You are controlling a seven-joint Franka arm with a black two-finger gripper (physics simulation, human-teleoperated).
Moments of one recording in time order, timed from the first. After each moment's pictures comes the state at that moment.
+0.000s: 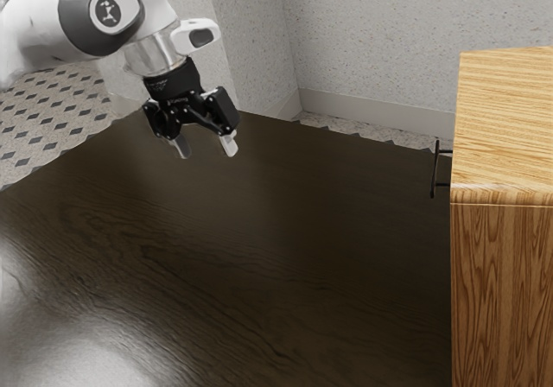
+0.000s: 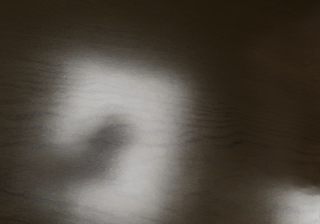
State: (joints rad) arm 0.07 0.18 0.11 -1.27 -0.20 1.51 -0.06
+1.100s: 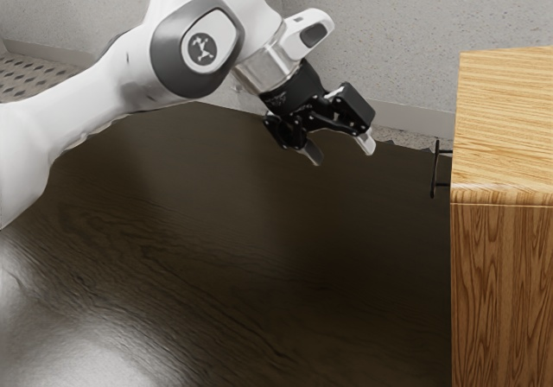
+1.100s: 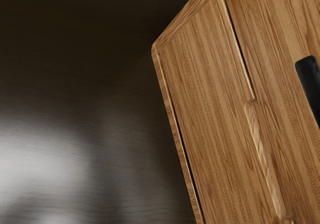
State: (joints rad) arm -0.16 0.18 0.08 -1.37 -0.34 1.88 -0.19
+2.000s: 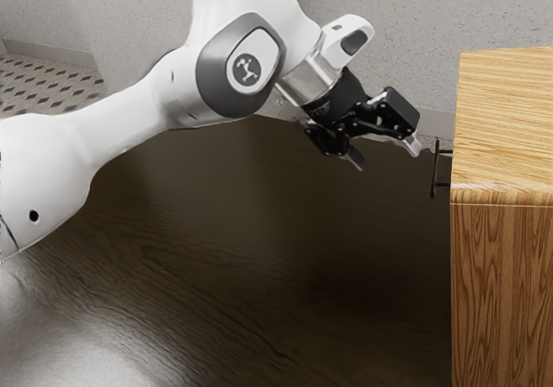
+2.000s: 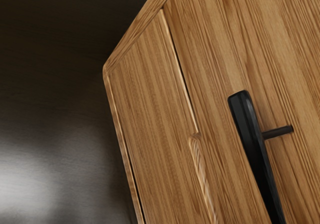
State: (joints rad) arm -0.22 0.25 0.08 -1.34 -0.38 2.00 -0.22
